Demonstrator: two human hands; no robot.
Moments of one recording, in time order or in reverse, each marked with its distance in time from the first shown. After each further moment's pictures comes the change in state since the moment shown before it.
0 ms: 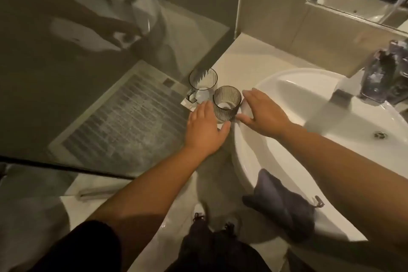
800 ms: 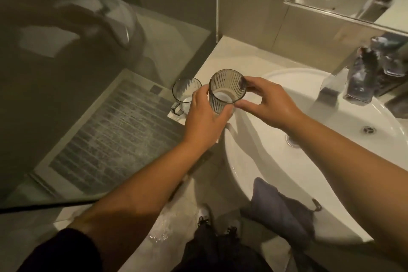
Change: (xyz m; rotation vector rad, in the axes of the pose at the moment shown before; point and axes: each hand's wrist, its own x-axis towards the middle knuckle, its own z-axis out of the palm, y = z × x) left_hand 0.042 0.037 -0.026 -0.509 0.160 0.073; right_hand -0.001 -0.001 -0.066 0.498 0.193 0.093
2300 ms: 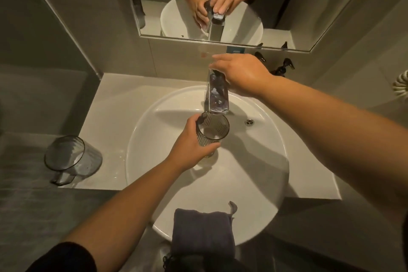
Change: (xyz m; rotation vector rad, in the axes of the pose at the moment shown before) left_hand 0.010 0.064 0.176 -0.140 -0.692 0.225; right_hand -0.024 0.081 -0.208 -0.893 0.011 0.122
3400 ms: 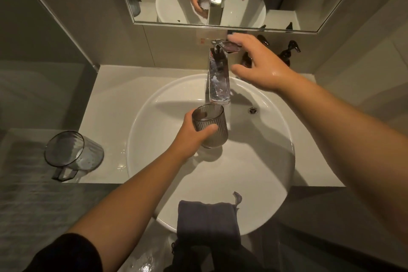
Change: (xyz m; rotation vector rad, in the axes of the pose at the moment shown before) left_hand 0.008 -0.014 0.008 -0.454 -0.037 -0.234; right_hand -0.042 0.015 0.013 0.689 0.109 0.239
